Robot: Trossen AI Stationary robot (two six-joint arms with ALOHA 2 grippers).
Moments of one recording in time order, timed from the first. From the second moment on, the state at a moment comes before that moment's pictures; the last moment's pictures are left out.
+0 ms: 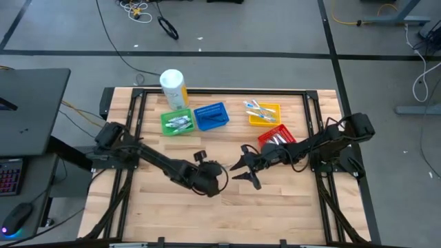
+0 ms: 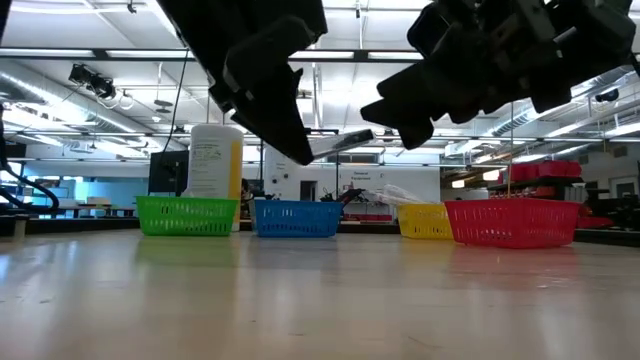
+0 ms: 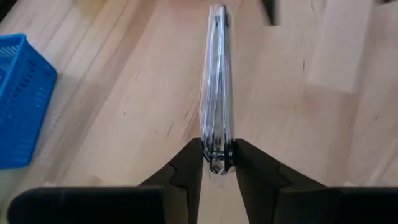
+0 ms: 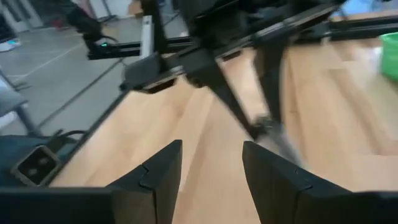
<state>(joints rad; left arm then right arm) -0.40 1.84 1.24 -0.45 -0.62 -0.55 0.18 1.60 0.57 0.74 -0.15 0.14</state>
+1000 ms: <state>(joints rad) -0.37 1.84 1.24 -0.30 -0.59 -0.39 0.18 1.60 0.57 0.66 0.09 0.19</state>
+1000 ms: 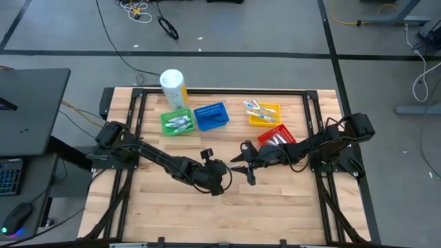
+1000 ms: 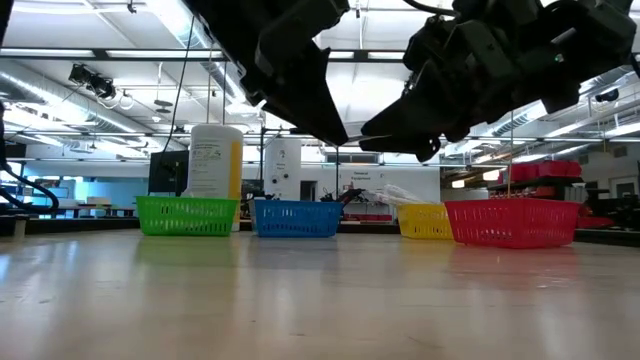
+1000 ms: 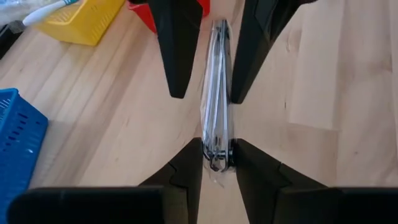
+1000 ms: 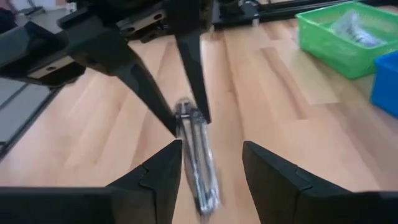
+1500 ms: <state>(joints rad) -0.37 1.84 1.24 -0.30 -0.59 -0.40 0.18 1.60 0.57 0.66 0.03 0.19</state>
